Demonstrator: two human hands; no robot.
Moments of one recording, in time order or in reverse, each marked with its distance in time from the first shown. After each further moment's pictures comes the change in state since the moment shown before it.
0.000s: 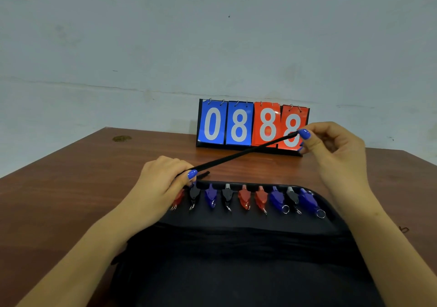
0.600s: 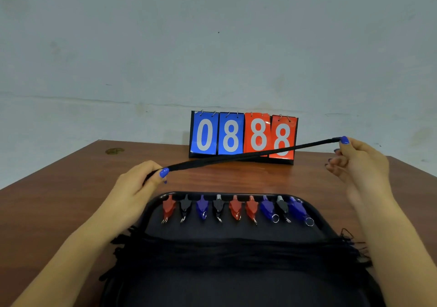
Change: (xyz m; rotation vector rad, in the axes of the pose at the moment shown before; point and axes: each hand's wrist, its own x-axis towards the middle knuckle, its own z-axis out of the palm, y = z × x) left_hand -0.004 -0.004 -0.016 -0.200 0.092 -0.265; right_hand 0.027 0.024 -0.051 0.197 0.381 0.516
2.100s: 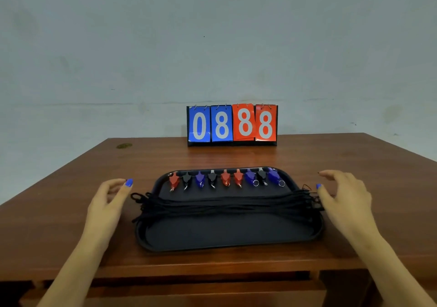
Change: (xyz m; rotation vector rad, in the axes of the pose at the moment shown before) left_hand -0.092 -0.009 -0.024 -0.269 0.317 -0.470; right_hand -0.093 0.032 -0.109 -1.083 -0.122 -0.355
